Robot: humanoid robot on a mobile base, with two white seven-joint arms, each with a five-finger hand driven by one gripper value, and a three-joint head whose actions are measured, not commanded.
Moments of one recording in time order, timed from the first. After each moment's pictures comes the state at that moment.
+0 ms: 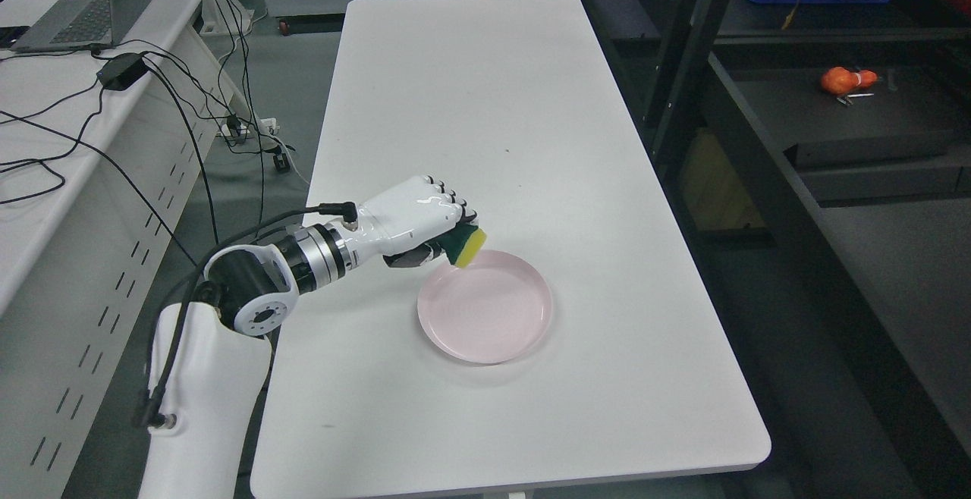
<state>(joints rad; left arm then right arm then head) -0.64 0.06 0.01 -1.40 -1.09 -0.78 -0.57 -0.08 0.00 -0.21 0.00 -0.12 0.00 -0.07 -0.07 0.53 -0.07</state>
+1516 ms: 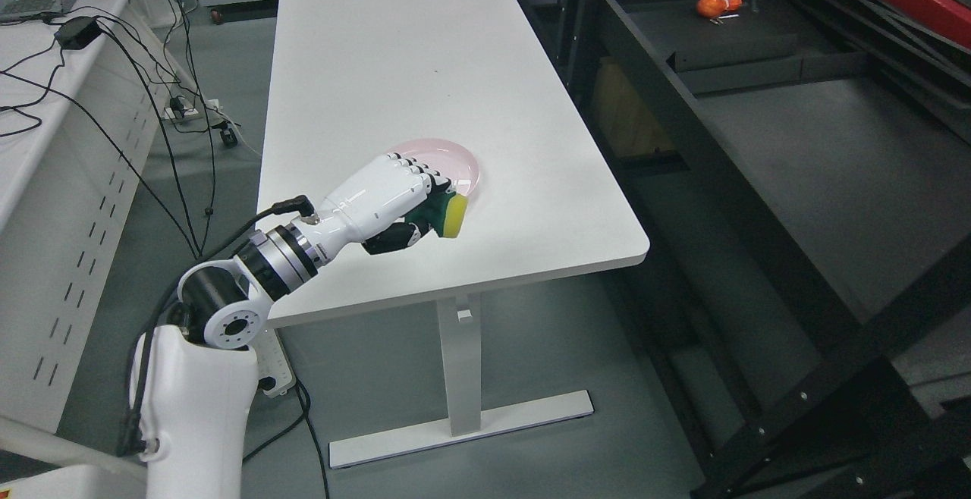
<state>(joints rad) -0.60 0.00 0.14 -1.45 -0.96 -0.78 -0.57 -0.08 0.00 -0.21 0.00 -0.12 0.00 -0.07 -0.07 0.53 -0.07</state>
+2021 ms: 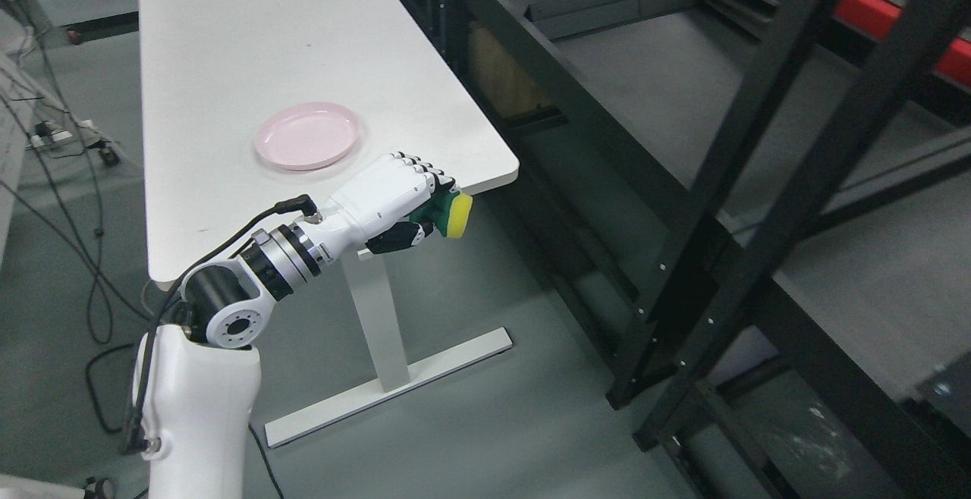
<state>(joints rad) -0.61 0.00 0.12 -1.45 -0.94 -0.78 -0.57 -0.08 0.00 -0.21 0.00 -0.12 0.00 -0.07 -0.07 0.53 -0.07</state>
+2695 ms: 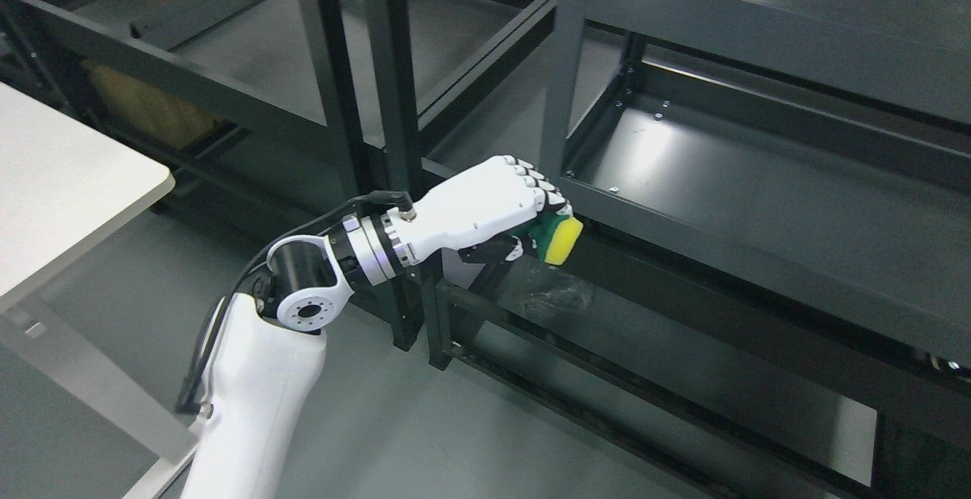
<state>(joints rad) -0.70 0.00 -0.20 -1.45 -0.74 -0.79 -0.58 -0.08 0.00 -0.21 0.00 -0.12 0.00 -0.07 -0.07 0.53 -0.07</state>
